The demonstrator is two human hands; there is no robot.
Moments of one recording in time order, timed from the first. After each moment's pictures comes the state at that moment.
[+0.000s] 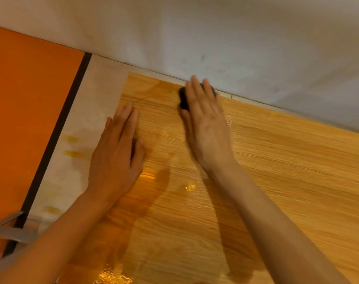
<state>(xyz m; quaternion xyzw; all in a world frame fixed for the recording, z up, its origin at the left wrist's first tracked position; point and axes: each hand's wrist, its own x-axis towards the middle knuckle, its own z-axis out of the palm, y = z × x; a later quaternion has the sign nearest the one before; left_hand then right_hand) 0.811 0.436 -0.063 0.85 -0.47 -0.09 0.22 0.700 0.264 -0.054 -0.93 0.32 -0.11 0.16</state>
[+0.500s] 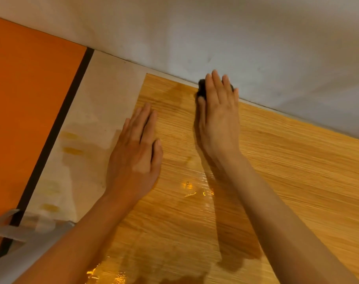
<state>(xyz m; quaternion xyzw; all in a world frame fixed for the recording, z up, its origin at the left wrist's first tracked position) 0.810 0.435 -0.068 0.85 -0.46 -0.08 0.23 0.730 0.260 -0.054 -0.89 0.40 -0.13 0.17</state>
